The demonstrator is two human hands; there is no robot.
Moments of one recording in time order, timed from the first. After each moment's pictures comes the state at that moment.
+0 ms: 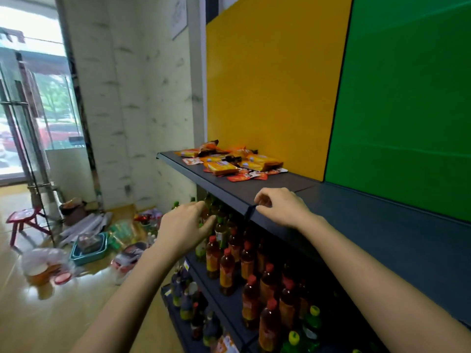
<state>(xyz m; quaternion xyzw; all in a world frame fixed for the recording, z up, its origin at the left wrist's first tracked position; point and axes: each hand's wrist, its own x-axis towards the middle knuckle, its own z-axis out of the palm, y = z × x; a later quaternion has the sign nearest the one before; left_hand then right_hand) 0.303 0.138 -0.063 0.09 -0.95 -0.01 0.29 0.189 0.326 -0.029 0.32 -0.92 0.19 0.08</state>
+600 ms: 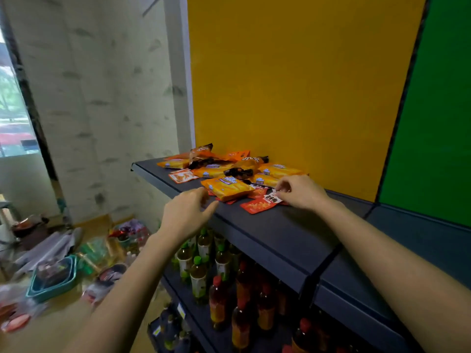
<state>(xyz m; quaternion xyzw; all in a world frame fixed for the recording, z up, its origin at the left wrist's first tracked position) 0.072 -0.017 -0.042 0.06 -0.95 -0.09 0.28 -0.036 0.207 -0.014 0.20 -0.96 0.18 0.10</state>
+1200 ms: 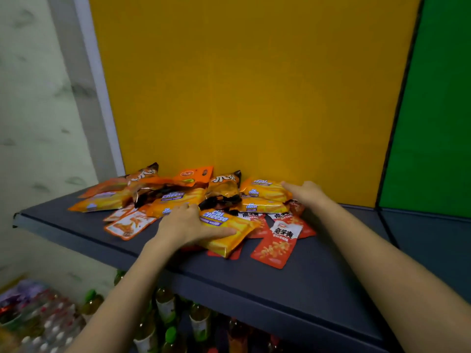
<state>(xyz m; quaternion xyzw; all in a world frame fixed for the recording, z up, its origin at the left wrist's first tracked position) -0.127 -0.088 -0.031 -0.06 -0.99 -0.13 0.05 -0.154 0.168 -0.015 -0.18 -0.89 0.40 0.10</state>
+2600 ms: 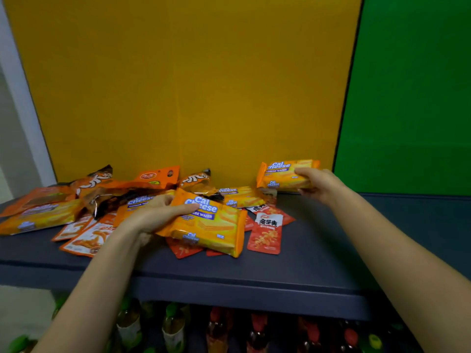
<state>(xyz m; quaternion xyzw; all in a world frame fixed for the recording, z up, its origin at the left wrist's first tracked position) -0.168 -0.127 -0.022 -0.16 -0.78 -0.58 -0.15 -0.092 0.173 0.007 -0.26 -0.63 0.69 0.25</state>
